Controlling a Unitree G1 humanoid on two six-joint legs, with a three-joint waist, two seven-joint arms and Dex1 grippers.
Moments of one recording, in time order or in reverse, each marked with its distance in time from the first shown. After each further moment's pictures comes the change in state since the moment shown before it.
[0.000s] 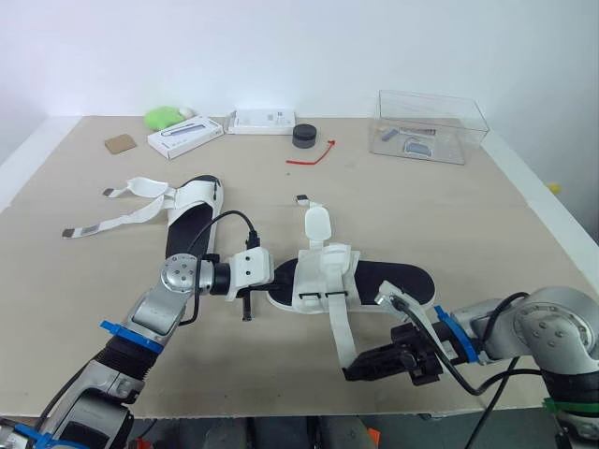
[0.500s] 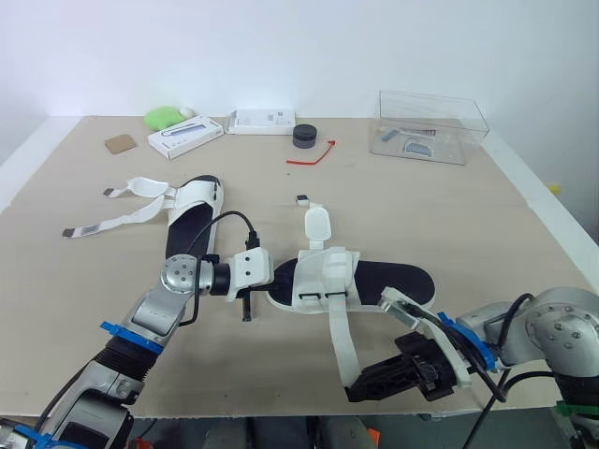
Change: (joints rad) left arm 0.001 0.000 -0.001 -0.002 0.000 -0.001 -0.001; right arm 0.010 -0.050 0.000 -0.009 0.109 -0.025 0.045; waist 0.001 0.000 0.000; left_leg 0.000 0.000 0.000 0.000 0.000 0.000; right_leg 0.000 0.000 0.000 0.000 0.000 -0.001
